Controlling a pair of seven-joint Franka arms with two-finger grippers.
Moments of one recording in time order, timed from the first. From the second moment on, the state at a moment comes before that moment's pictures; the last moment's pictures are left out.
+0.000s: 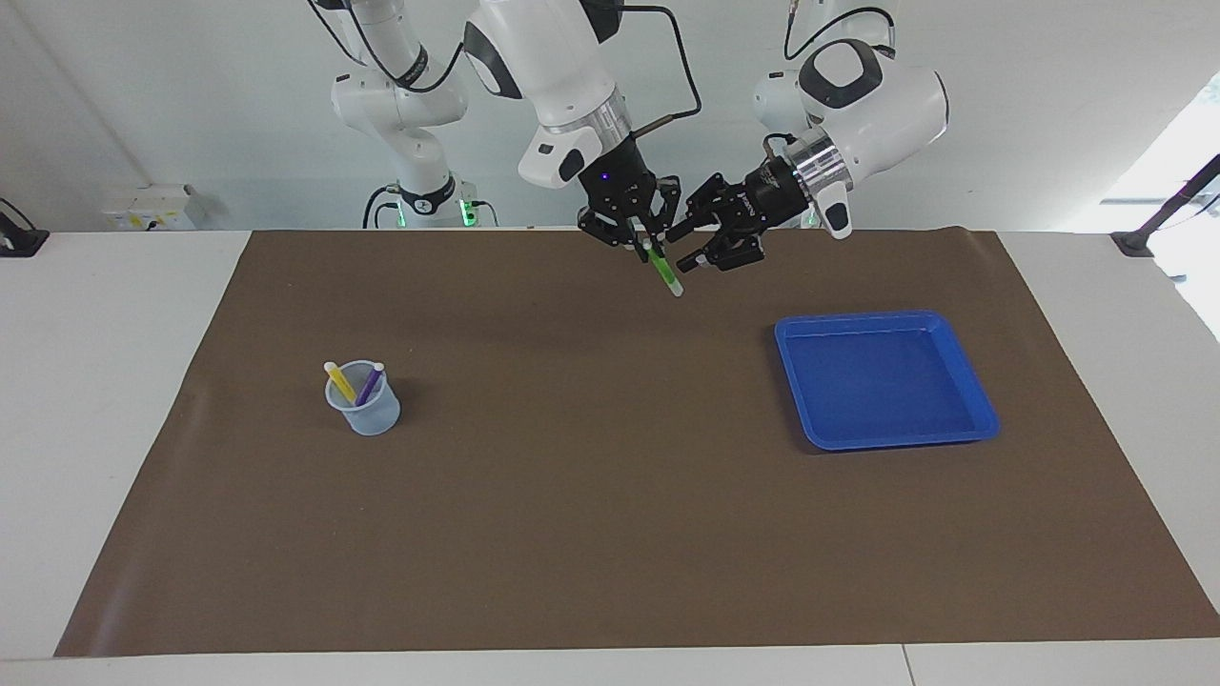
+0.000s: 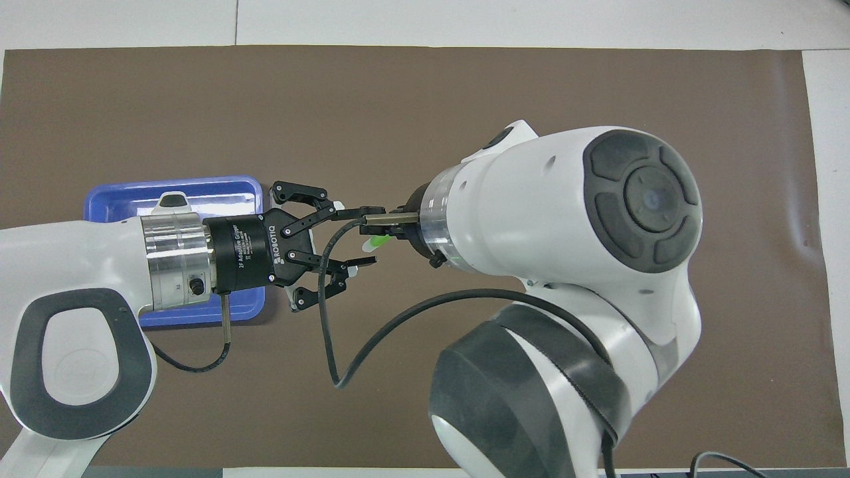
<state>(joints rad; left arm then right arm) -0.23 -0.23 -0.19 -2.15 -1.18 2.20 -1.53 0.10 0.14 0.52 -1.58 0.20 2.02 0.54</state>
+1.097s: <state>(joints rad) -0.08 -0.22 -0.18 -2.15 -0.64 2.15 -1.51 0.09 0.07 0.10 -1.75 -0.07 1.94 -0.19</state>
